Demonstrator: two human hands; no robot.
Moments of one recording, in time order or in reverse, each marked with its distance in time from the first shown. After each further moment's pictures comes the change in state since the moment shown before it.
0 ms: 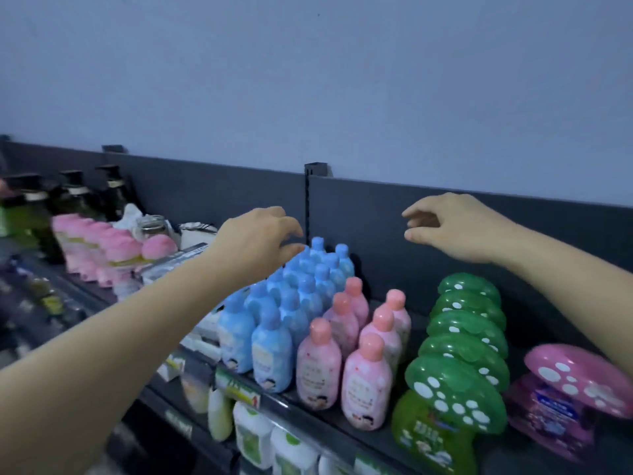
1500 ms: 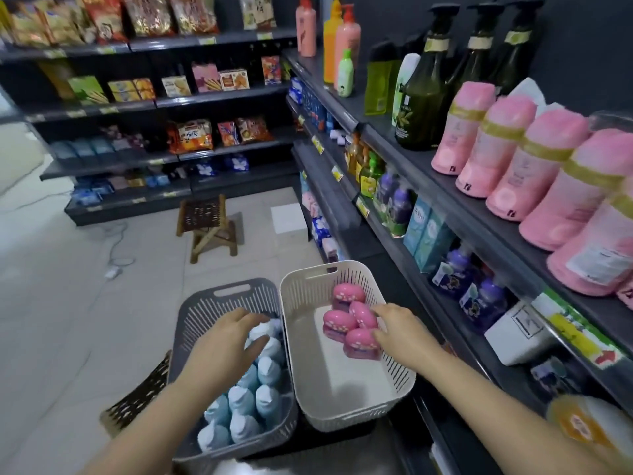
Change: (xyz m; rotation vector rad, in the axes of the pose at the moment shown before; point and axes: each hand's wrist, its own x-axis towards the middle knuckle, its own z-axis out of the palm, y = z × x) left_hand -0.485 -0.467 0.099 -0.077 -0.319 -1.070; right_hand 0.108 -0.504 0.569 0.205 -0.758 -0.506
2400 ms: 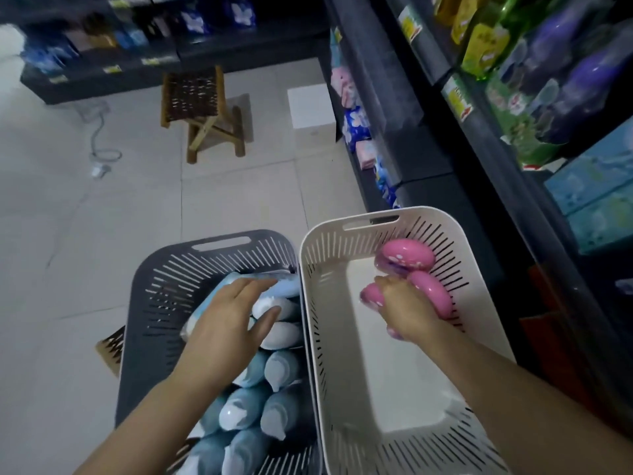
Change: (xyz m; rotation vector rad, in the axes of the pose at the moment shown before) left_hand 0.123 -0.110 0.139 -0.191 -0.071 -0.125; right_hand 0.239 0.055 0.183 -0.232 -0.336 0.021
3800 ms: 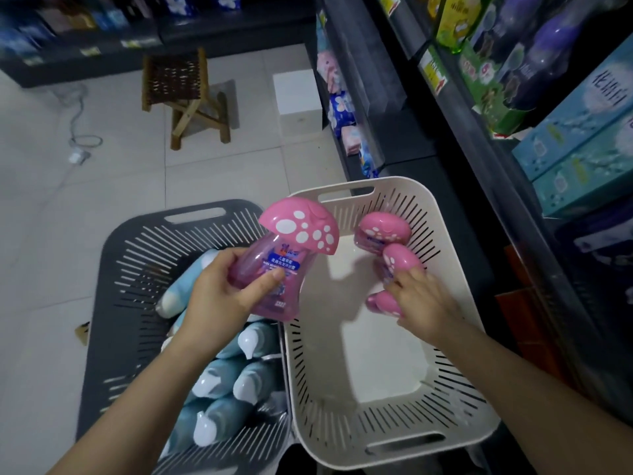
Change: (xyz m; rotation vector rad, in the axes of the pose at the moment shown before) left_hand -0.005 0.042 0.020 -0.730 0.116 -0.308; right_hand -0.047 0.068 0.023 -0.385 0.158 -0.215
